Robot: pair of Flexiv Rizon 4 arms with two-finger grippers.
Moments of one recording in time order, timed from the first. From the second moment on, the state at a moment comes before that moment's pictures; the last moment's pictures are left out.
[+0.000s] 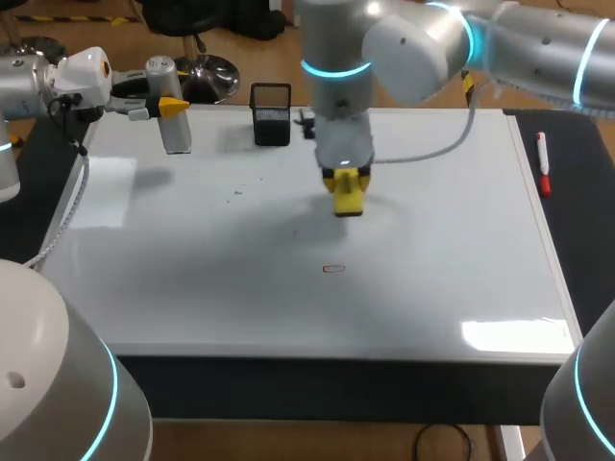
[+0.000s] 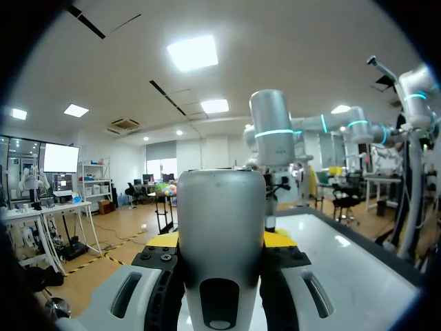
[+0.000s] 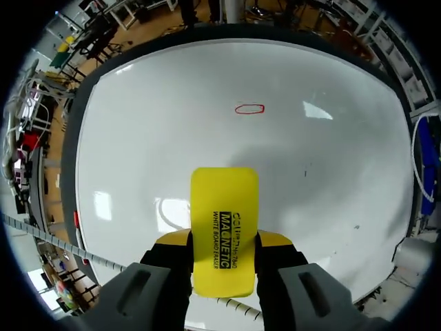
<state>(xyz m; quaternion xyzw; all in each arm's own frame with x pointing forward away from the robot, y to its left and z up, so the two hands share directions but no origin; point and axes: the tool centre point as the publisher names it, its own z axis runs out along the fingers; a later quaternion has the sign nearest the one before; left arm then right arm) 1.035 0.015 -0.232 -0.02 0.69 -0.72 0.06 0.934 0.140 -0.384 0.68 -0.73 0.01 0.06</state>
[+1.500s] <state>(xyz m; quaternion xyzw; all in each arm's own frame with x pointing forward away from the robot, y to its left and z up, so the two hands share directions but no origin) 1.035 0.015 -0.232 -0.02 0.69 -0.72 0.06 1.042 -0.102 -0.374 0.46 -0.89 0.00 0.03</state>
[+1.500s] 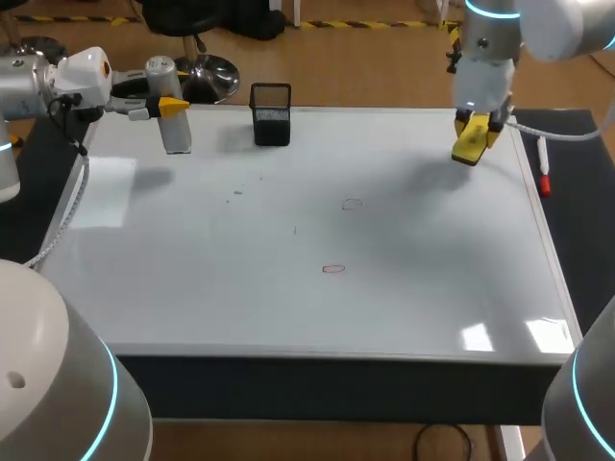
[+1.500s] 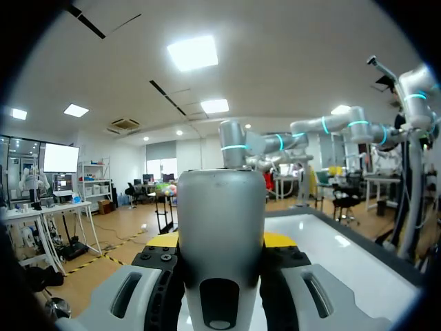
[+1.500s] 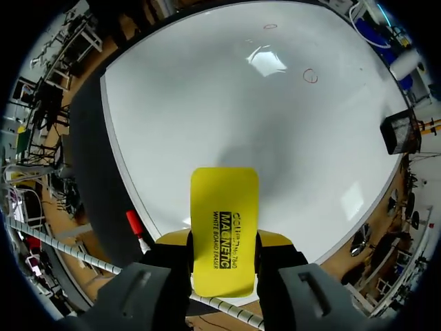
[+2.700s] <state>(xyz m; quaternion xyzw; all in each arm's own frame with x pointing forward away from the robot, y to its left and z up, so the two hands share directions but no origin) 1.035 0.015 -0.232 -0.02 0.69 -0.72 0.06 1.049 -0.123 -0.381 0.45 -0.89 -0.01 0.04</state>
